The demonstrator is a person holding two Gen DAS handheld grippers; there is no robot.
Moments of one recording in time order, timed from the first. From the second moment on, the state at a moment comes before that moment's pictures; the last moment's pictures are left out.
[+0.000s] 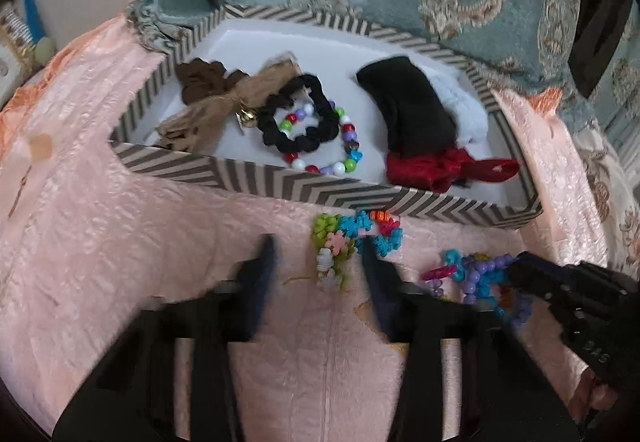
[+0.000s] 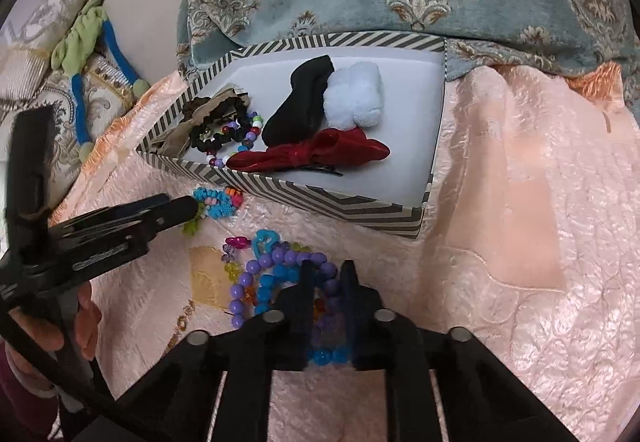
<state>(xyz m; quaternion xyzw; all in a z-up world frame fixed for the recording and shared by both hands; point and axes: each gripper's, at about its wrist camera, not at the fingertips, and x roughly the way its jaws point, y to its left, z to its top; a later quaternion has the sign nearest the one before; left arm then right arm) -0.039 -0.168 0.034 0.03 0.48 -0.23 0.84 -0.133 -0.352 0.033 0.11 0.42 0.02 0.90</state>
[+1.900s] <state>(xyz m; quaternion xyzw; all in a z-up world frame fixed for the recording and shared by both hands) -0.015 -0.140 0.151 0.05 0.40 -0.21 0.89 -0.109 -0.387 0.128 0.10 0.37 0.02 0.93</state>
